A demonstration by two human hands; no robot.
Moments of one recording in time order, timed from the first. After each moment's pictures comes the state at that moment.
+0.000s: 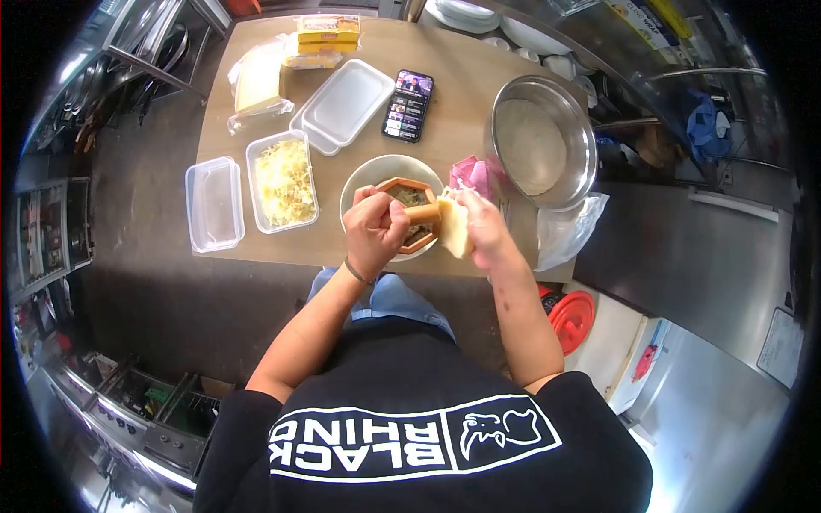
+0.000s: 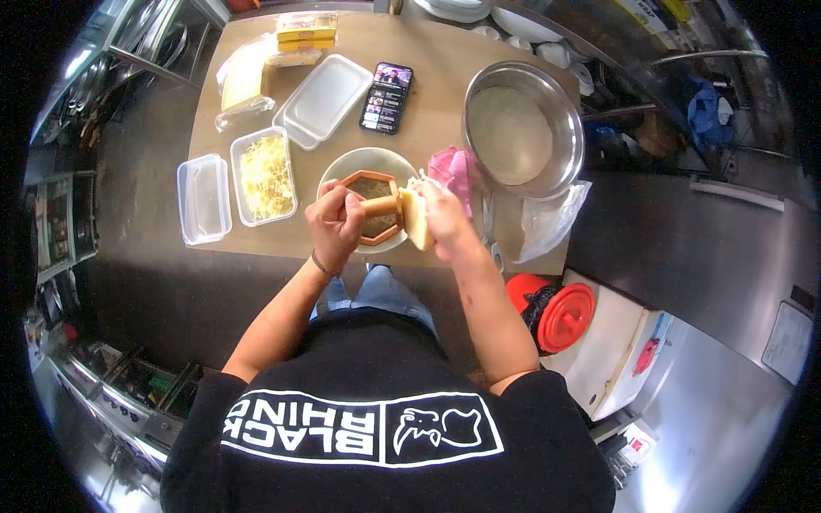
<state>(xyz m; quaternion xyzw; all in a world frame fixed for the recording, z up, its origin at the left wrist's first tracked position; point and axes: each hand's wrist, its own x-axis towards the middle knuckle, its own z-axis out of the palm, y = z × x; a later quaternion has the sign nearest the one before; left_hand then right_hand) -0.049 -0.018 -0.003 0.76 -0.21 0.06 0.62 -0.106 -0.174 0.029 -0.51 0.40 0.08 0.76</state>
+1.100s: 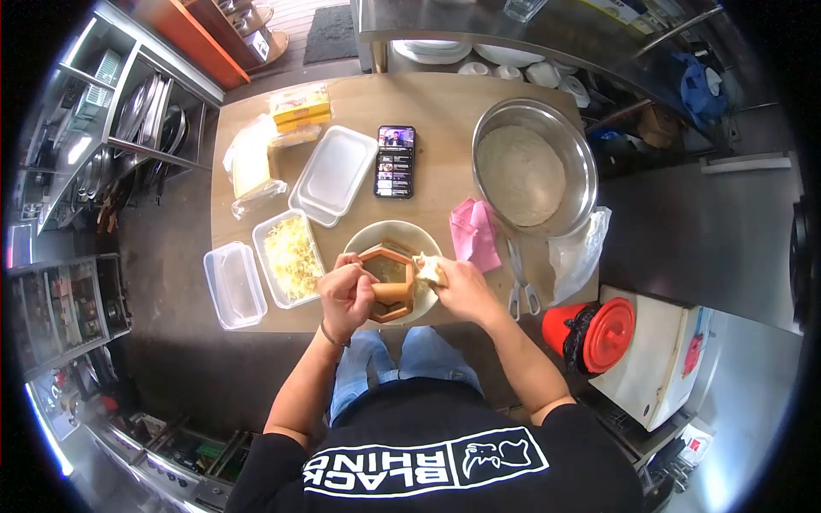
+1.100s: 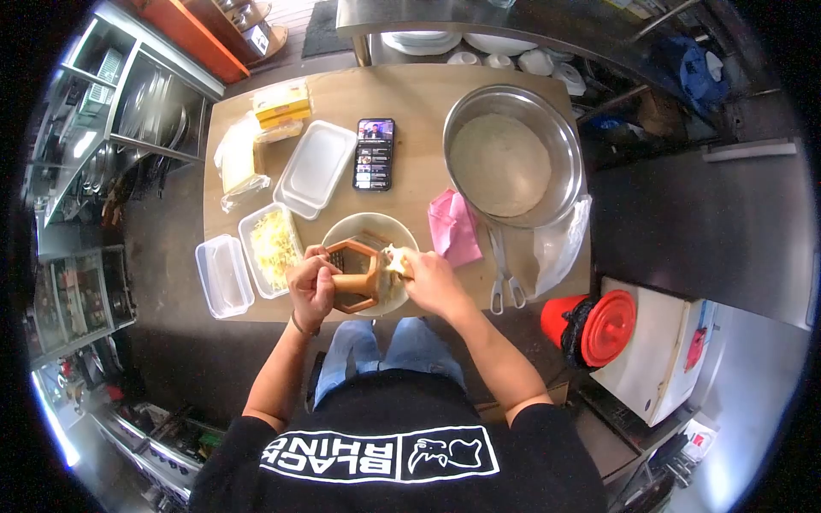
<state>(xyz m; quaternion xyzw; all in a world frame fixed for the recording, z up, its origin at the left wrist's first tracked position) -0.015 0.008 0.002 0.71 -0.31 -0.04 0.63 -0.121 -0.177 -0.010 -0.86 0.17 0.09 0.48</state>
